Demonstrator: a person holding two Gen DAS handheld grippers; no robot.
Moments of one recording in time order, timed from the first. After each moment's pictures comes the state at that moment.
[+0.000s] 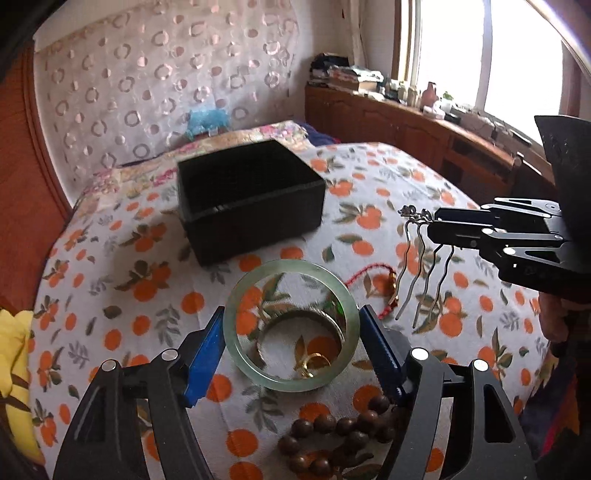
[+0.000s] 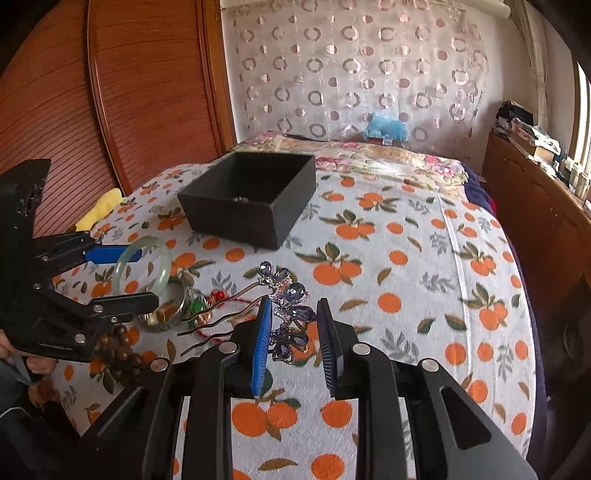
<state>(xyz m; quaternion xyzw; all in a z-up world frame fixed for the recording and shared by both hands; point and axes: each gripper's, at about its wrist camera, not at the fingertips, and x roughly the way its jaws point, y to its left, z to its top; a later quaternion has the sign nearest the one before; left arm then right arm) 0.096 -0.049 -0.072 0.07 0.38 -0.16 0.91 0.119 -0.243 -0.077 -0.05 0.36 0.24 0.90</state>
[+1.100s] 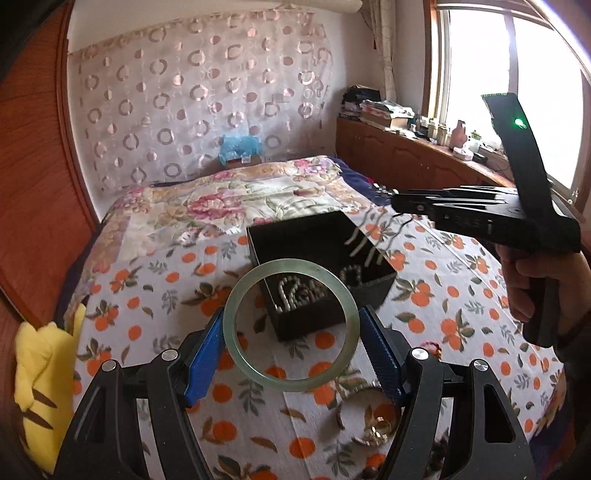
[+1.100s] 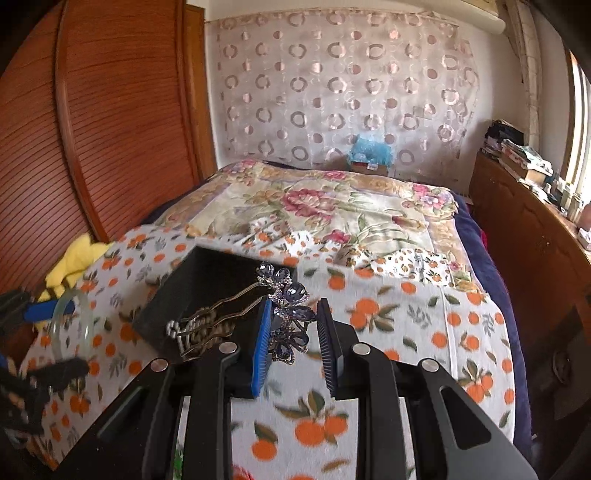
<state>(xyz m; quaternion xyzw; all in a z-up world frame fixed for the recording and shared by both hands) 0.137 -0.006 -0.019 0.04 0.33 -0.11 0.94 0.240 -0.193 -0.025 -0.05 0.34 0.21 0.92</state>
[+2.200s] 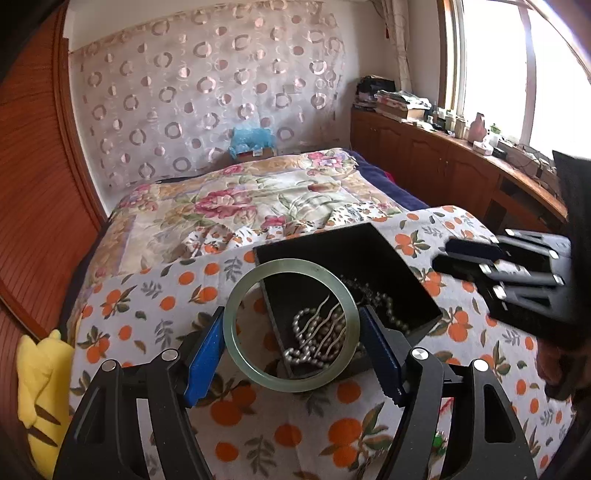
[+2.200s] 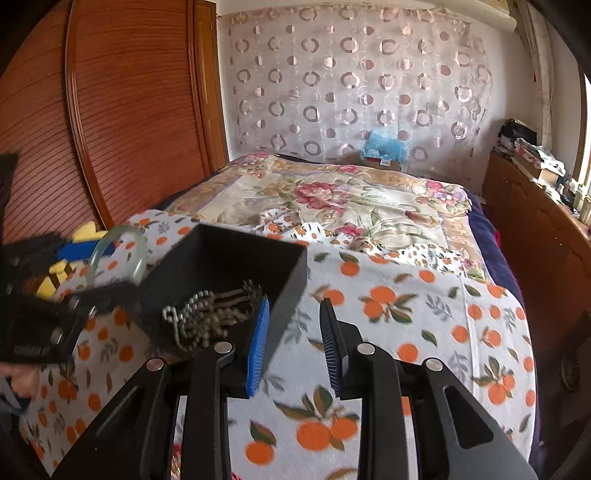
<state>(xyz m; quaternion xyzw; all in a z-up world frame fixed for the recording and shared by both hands) 0.201 -0.017 -0.032 0.06 0.35 -0.09 0.93 0.235 -0.196 -0.057 -0.06 0.34 0.23 0.91</state>
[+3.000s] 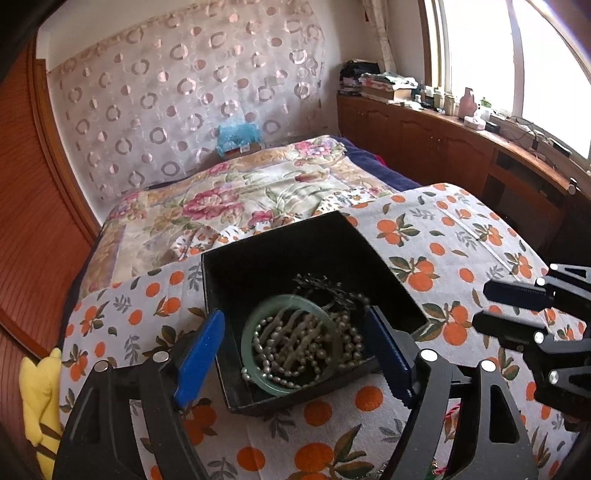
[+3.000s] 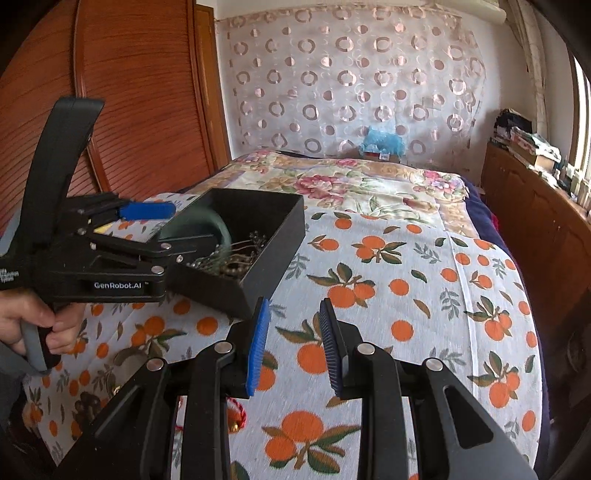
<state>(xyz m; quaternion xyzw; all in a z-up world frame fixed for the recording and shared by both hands) 0.216 -0.059 -0.050 0.10 0.36 -0.10 0.92 0.178 -0.227 -0.075 -0.04 0.34 0.24 0.91</state>
